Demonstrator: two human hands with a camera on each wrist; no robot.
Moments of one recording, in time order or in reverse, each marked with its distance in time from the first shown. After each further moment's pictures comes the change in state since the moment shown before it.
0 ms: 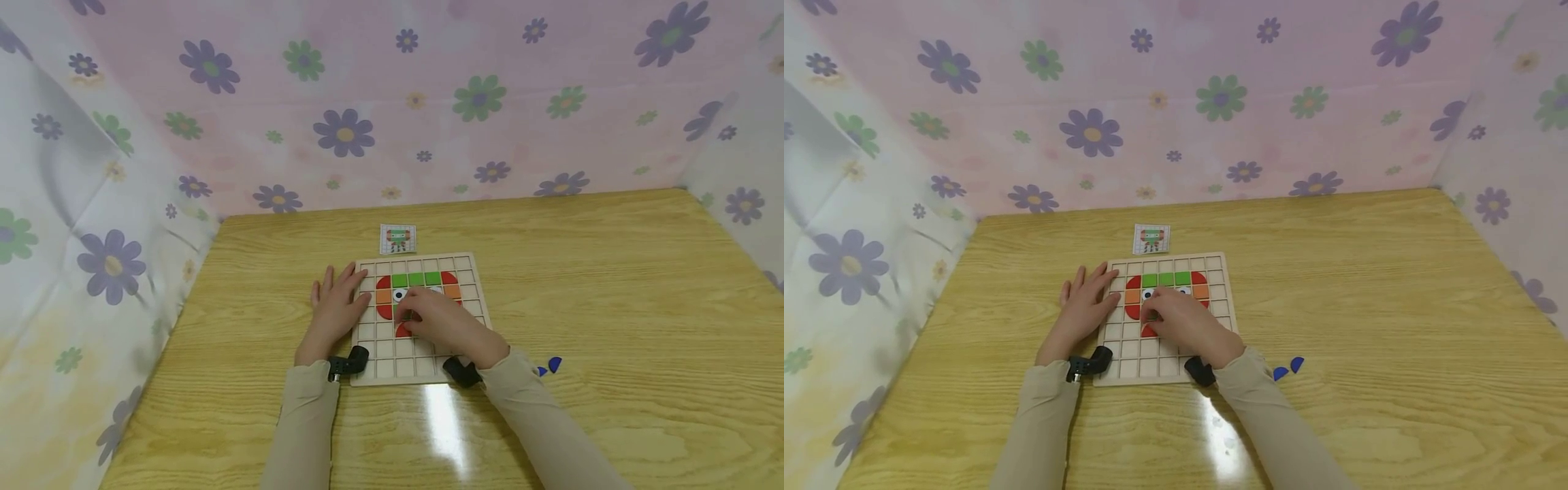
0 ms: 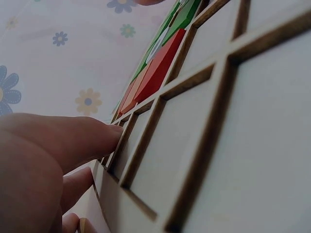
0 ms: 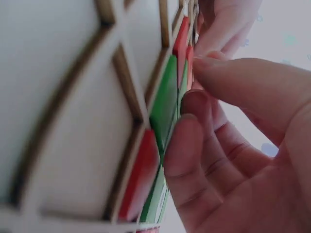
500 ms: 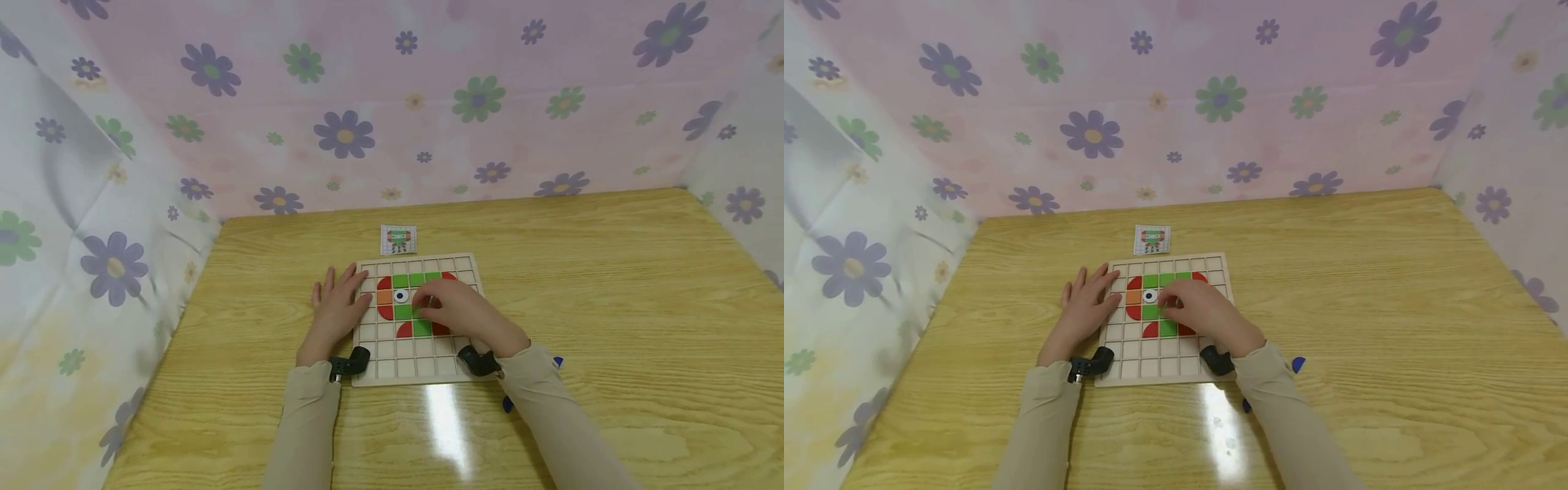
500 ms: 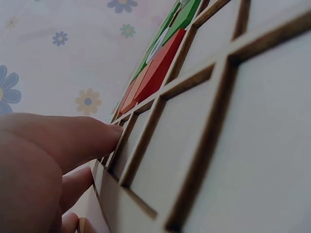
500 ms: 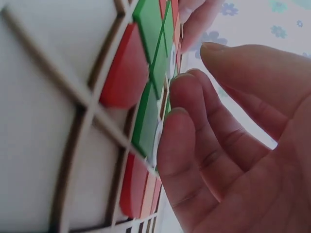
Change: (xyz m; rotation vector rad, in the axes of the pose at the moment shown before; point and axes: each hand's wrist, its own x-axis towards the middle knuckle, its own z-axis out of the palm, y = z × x) left_hand -0.001 0.000 0.001 -0.009 0.003 -0.001; right_hand -0.004 0.023 -0.017 0.075 0.000 0.066
